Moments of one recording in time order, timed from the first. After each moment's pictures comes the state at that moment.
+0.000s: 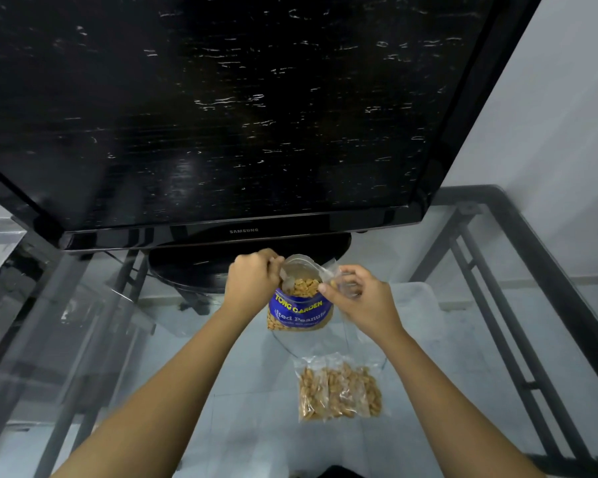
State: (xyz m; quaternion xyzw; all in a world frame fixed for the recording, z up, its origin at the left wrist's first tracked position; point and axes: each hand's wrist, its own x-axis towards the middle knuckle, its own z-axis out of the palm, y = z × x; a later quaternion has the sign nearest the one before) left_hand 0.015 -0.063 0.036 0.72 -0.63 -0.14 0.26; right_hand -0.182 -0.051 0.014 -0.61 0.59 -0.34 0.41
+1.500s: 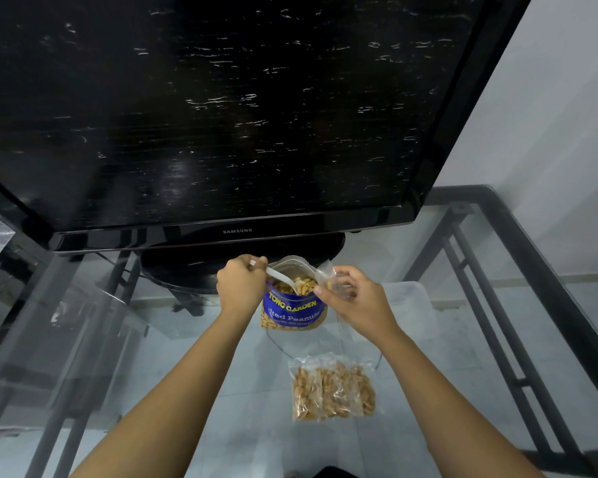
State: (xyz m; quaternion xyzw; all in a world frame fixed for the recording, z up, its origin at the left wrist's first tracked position) left_hand 0.009 -0.061 0.027 0.78 -0.40 -0.30 0.37; right_hand -0.187 -0.048 0.016 -0.61 0.58 -0.32 0.43
